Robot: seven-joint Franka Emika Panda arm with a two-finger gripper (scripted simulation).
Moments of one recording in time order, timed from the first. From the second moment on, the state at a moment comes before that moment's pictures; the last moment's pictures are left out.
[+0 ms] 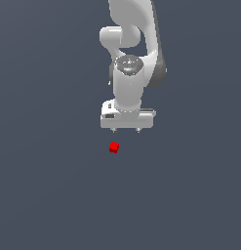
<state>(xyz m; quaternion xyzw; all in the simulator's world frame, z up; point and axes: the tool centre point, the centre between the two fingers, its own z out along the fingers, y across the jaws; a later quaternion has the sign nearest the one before) -0.013 0.026 0.170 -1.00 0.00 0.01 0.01</state>
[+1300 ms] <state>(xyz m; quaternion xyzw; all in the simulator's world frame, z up) -0.015 -0.025 0.037 -0.99 0.14 0.00 0.00</state>
